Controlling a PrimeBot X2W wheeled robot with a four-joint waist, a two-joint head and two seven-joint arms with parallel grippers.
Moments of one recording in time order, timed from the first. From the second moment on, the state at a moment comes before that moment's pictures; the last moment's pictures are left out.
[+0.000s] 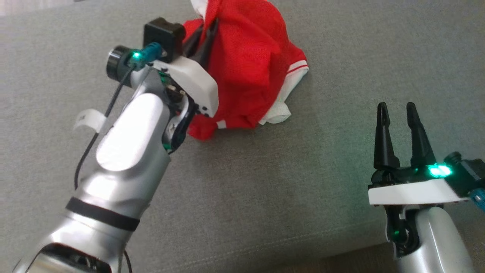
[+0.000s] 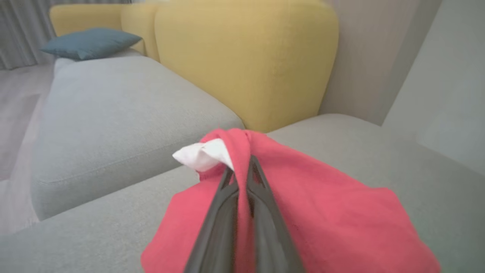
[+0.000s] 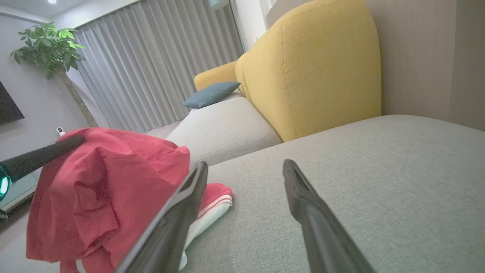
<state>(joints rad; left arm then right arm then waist) -0.82 0.08 -0.58 0.54 -0.37 0.00 -0.06 -0.13 -0.04 0.07 0.10 0.36 0.12 -0.25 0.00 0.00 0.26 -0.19</state>
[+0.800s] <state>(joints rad) -0.79 0.24 -0.41 0.30 -0.45 0.08 -0.07 -0.09 -0.04 0.04 0.14 0.36 0.12 -0.25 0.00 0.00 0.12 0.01</state>
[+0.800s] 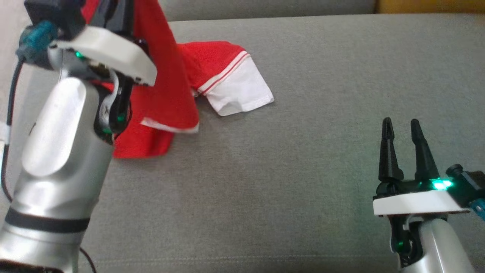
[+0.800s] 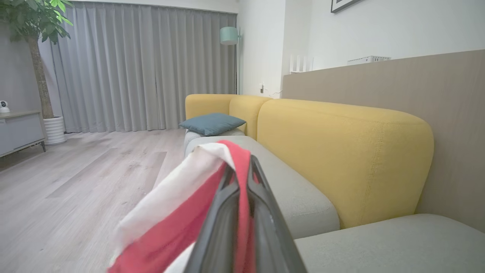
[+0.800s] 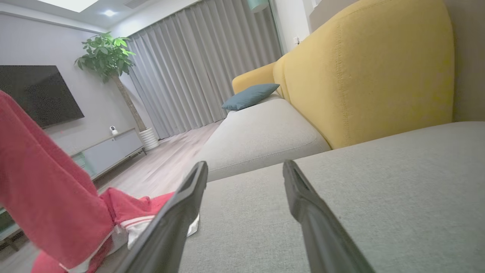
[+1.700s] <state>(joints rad) -0.45 0.55 -0.26 0.05 -0.43 0.21 -0.06 -0.06 -0.04 0.02 0.15 0.36 0.12 -0.25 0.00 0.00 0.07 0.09</state>
